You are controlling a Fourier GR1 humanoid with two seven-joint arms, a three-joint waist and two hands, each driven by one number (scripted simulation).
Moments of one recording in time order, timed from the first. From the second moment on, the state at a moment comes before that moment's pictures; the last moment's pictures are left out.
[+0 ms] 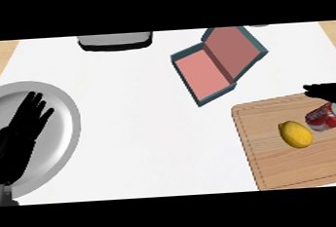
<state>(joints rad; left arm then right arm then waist) 0.00 0.43 0.00 -1.65 0.42 0.09 0.19 -0.19 -0.99 0.13 -1.53 0.39 0.59 -0.43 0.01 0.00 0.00</state>
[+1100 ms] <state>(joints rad) -0.01 0.34 0.08 -1.65 0.33 0.02 0.23 -0.19 -0.83 0.07 -1.49 0.64 0.61 -0.47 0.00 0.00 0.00</state>
